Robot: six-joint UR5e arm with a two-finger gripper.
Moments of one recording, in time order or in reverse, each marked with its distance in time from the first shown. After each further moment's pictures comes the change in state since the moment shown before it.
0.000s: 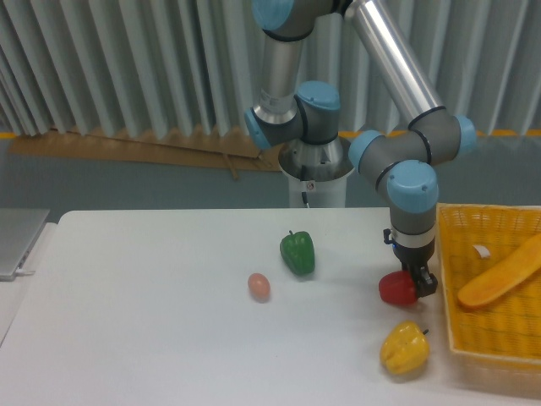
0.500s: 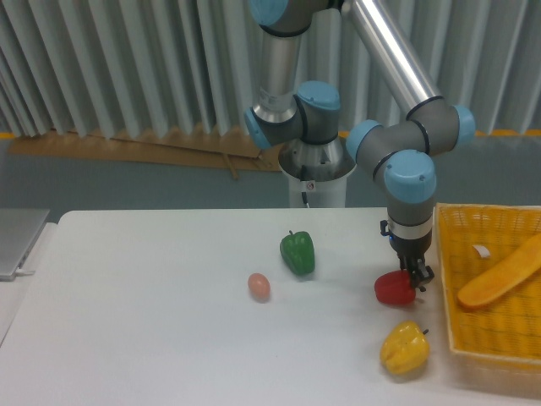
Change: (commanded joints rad) arm -0.043 0.000 0.003 -0.011 -0.006 -0.032
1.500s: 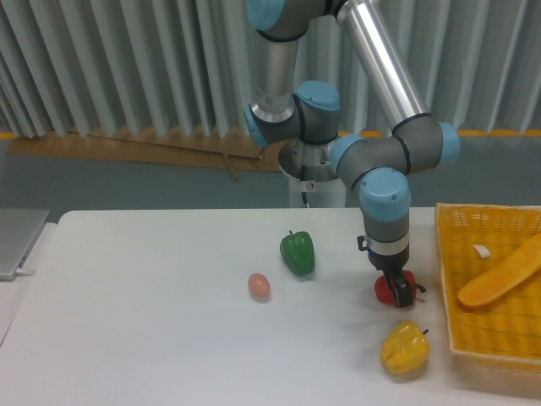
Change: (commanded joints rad) arm -0.029 -0.051 0.002 0.020 0.009 -0.017
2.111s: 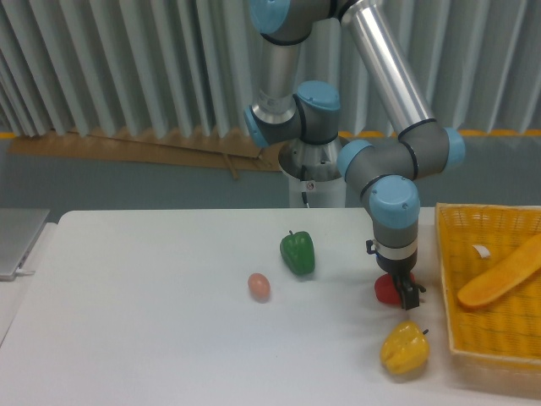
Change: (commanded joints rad) arm 0.034 -0.006 -0.011 0.002 0.009 0.045
